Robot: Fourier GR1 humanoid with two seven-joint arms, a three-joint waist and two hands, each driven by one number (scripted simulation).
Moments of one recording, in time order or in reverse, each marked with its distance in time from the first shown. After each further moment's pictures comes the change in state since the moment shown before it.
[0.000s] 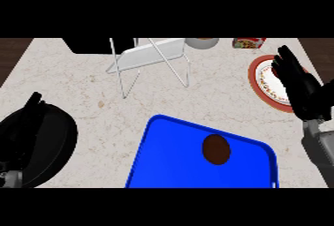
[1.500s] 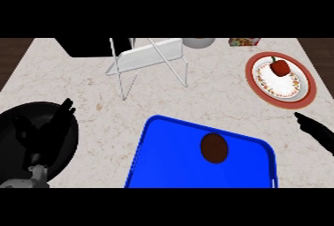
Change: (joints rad) left arm -0.051 -0.113 -0.037 0.114 0.058 -0.097 0.093; right arm 0.601 -0.332 -0.010 -0.558 0.185 0.098 0.095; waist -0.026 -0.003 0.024
